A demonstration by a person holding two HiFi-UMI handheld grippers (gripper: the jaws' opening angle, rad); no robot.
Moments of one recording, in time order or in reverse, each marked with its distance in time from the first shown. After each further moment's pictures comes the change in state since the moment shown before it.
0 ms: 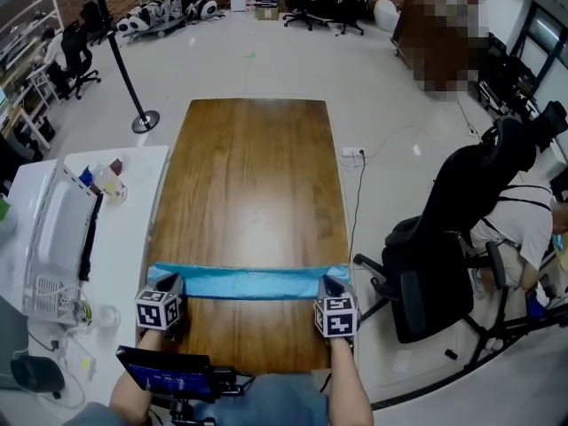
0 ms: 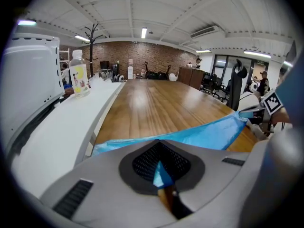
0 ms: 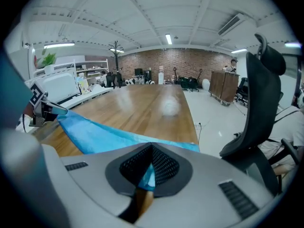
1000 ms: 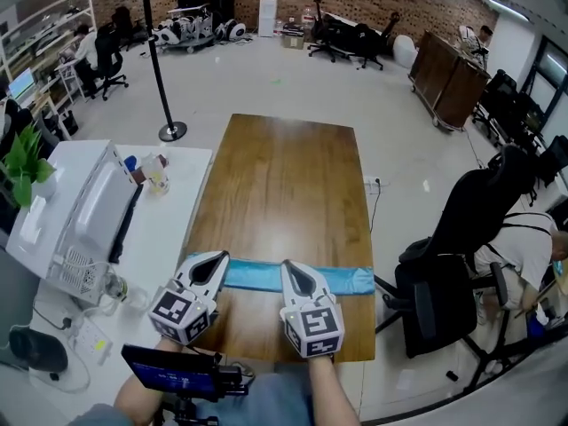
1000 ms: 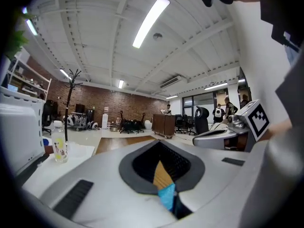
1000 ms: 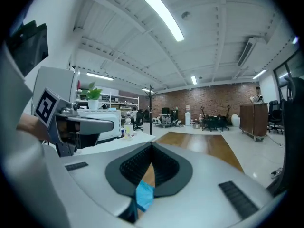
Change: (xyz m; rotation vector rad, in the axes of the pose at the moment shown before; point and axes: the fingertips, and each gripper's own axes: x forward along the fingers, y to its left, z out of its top) left arm -0.161 -0.089 0.134 0.171 -0.624 -0.264; right arm -0.110 0.227 0.158 -0.167 -0.521 0.289
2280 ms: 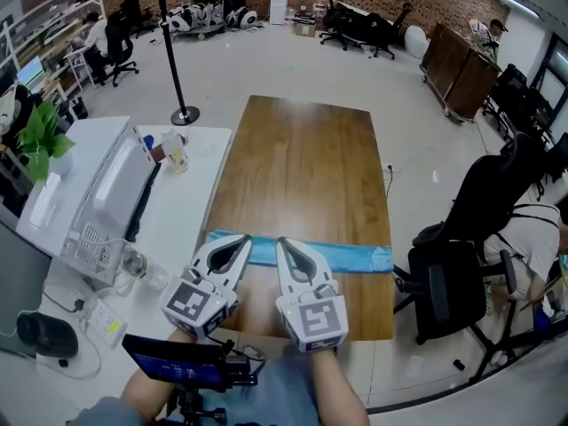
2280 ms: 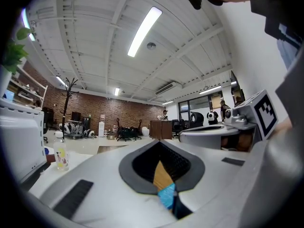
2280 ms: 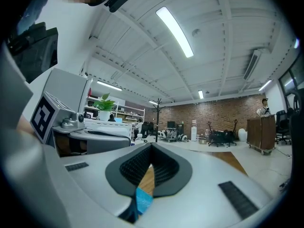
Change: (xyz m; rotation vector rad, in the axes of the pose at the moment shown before) left arm -0.040 -0.015 0.024 0.053 -0.086 -0.008; right arm -0.007 0.081 0.055 -0.090 -0.177 0.052
